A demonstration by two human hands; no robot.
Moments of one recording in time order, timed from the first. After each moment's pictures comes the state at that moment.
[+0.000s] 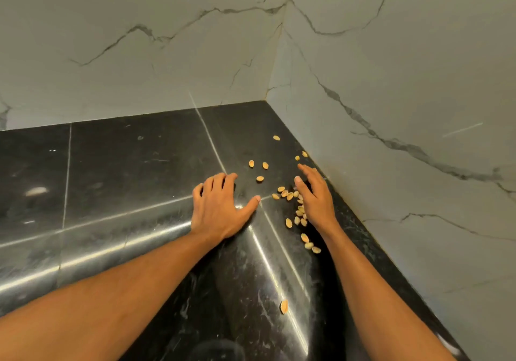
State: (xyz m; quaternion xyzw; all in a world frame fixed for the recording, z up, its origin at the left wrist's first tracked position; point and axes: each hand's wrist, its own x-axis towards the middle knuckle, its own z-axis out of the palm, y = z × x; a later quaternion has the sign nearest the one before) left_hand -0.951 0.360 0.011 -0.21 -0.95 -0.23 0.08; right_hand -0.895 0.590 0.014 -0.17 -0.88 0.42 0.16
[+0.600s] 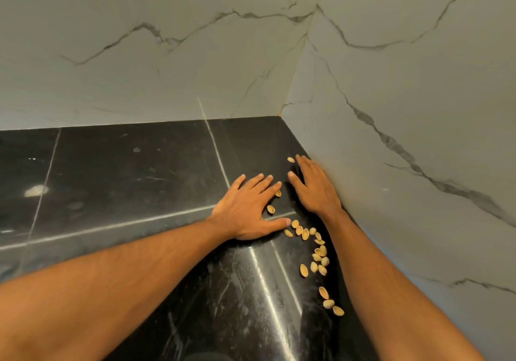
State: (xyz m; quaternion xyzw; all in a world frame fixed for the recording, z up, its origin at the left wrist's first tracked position) left_hand -1.033 0.408 0.005 -0.41 -0.90 -0.13 -0.01; right_hand -1.025 0.628 0.005 -0.08 -0.98 0.18 0.08
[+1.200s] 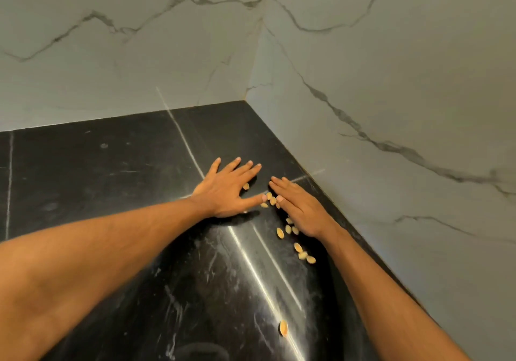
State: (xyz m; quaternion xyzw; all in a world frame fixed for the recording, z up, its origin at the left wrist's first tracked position) left_hand -1.025 0.403 0.015 -0.47 -0.87 -0.13 -0.05; right_hand -0.889 0.604 0.019 -0.02 -0.97 0.25 0.00
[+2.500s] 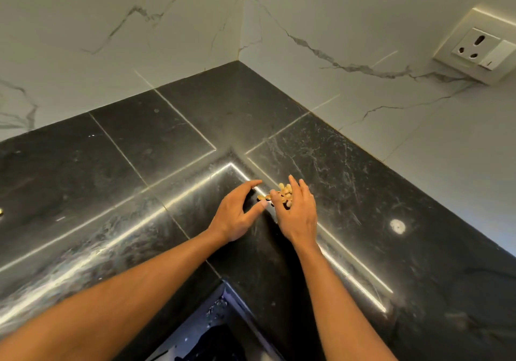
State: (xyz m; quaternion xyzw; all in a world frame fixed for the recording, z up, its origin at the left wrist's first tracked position) left_hand -0.837 0.174 0.023 -0.44 -0.74 -0.49 -0.15; right_hand -0.717 0.308 0.019 -0.40 -0.86 0.28 0.16
